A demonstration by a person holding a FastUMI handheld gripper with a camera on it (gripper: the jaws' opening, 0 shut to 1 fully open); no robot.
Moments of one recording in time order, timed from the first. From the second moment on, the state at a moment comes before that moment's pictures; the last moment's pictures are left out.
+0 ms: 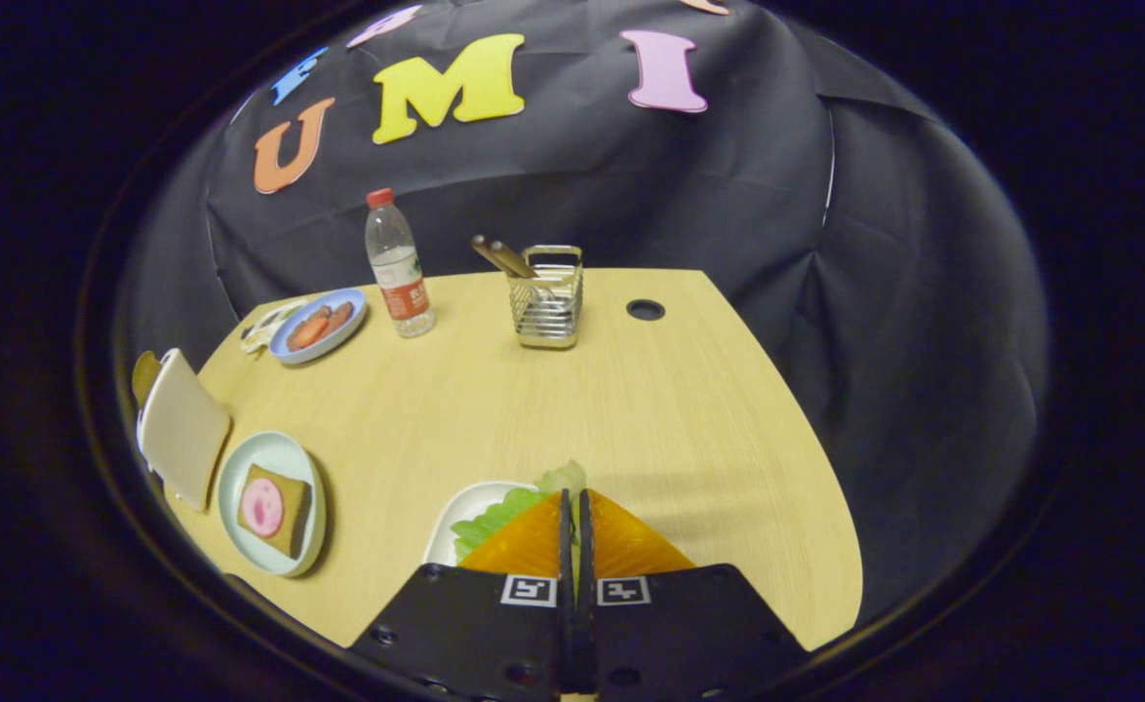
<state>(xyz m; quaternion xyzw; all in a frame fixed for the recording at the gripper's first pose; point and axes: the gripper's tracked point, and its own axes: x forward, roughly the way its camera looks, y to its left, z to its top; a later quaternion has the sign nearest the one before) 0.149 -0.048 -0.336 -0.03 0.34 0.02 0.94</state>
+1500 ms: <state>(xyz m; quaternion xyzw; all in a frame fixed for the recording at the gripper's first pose) 0.125 -0.050 -0.339 -0.07 0.32 -0.03 0.95</state>
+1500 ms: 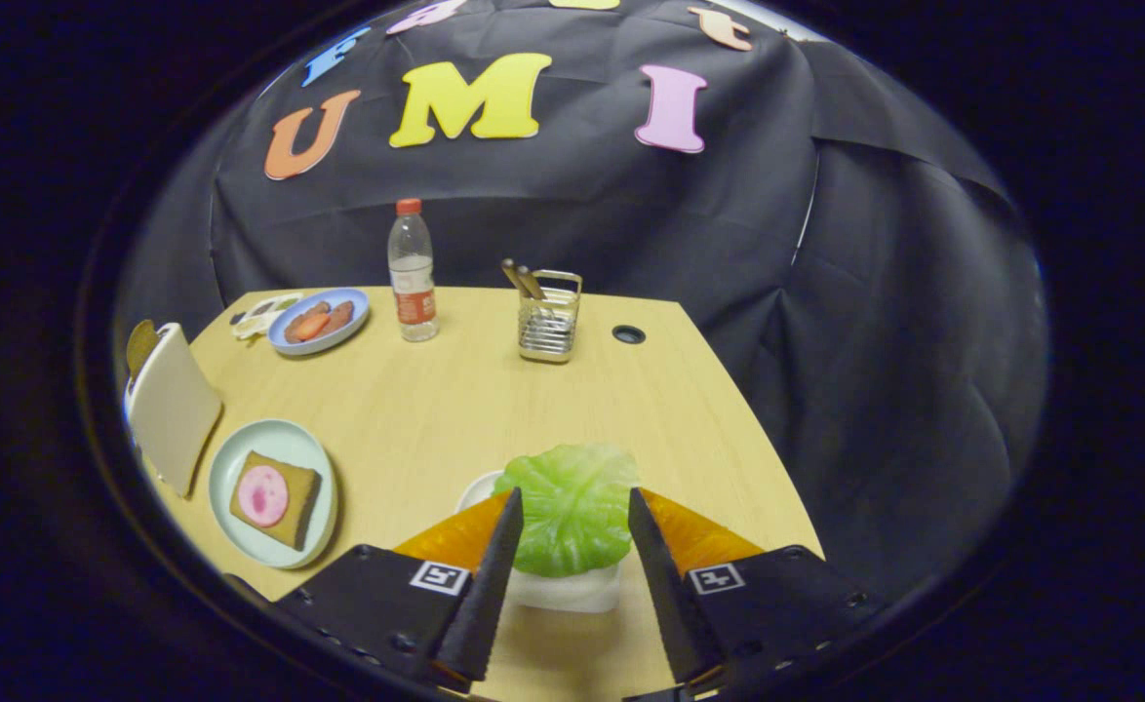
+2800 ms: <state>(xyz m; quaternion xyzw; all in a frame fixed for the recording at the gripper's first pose) 0.170 -0.049 -0.355 -0.03 0.34 0.03 0.94</state>
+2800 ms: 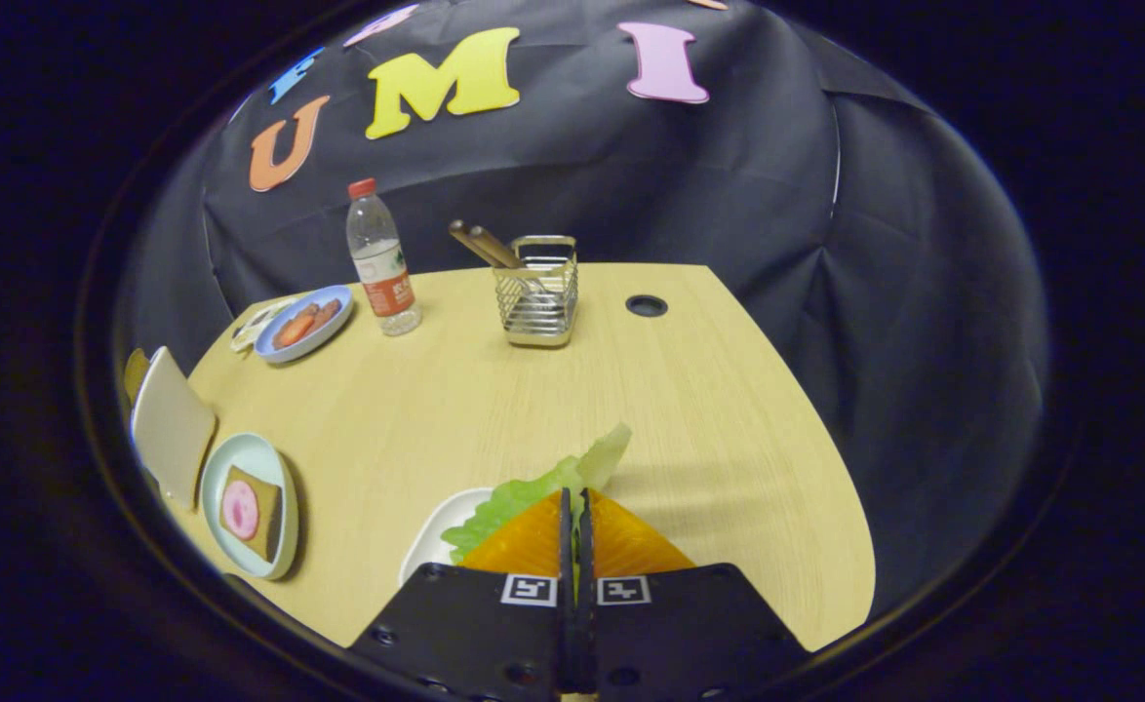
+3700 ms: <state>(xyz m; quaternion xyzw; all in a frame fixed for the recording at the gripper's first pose) 0.046 0.255 -0.290 0.02 0.32 0.17 0.93</state>
